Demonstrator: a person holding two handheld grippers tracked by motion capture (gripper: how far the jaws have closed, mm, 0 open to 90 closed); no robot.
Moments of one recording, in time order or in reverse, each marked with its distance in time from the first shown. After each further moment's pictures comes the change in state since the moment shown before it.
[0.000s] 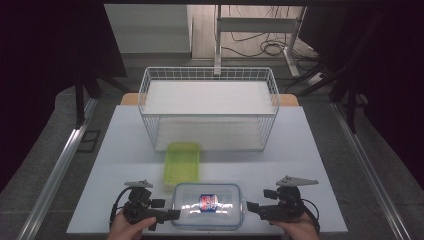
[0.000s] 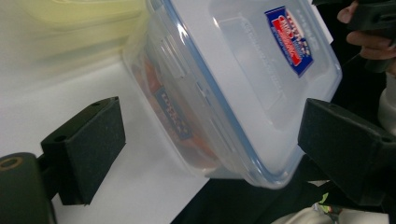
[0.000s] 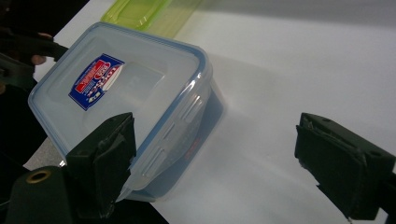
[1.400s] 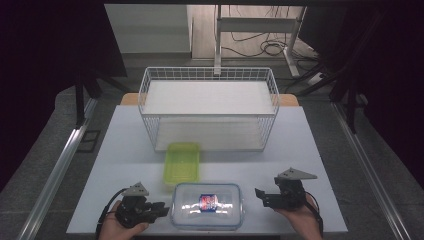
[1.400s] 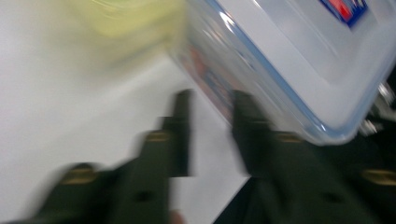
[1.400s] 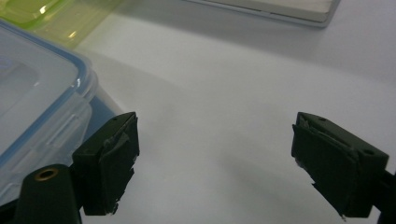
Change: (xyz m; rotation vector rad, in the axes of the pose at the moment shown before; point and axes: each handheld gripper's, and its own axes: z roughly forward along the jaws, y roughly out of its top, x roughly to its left) left arm 0.001 -0.011 -0.019 -0.025 0.209 0.207; right arm -0.031 0.007 0.012 -0.032 -0.252 -0.107
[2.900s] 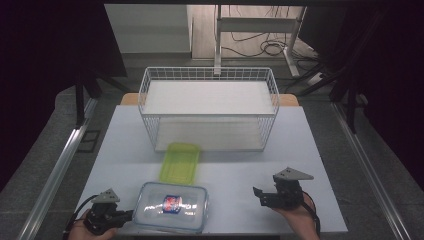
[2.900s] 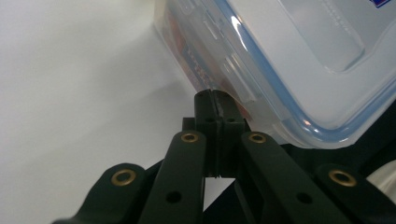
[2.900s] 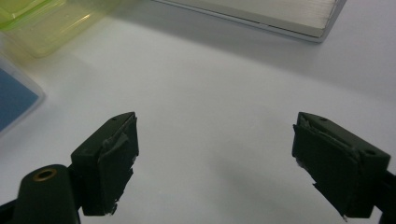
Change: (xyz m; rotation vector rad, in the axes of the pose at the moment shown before) left arm 0.037 -0.040 -0.037 0.072 0.059 0.010; right arm 0.005 0.002 0.005 -0.028 -0.036 -0.050
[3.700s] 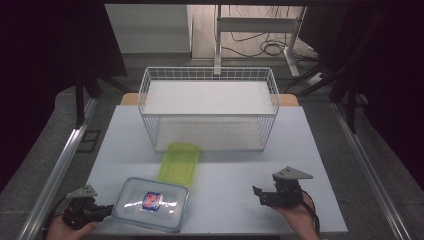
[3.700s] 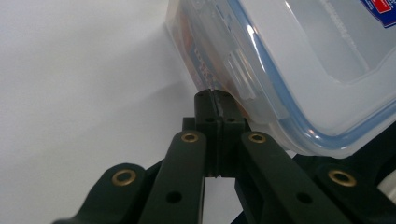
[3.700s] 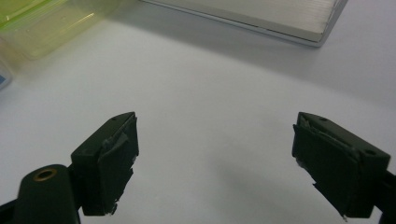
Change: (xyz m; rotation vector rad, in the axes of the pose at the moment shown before) left arm 0.053 -0.020 -0.029 -0.048 0.021 -0.055; right arm -0.001 0.001 0.002 -0.008 -0.003 -0.006
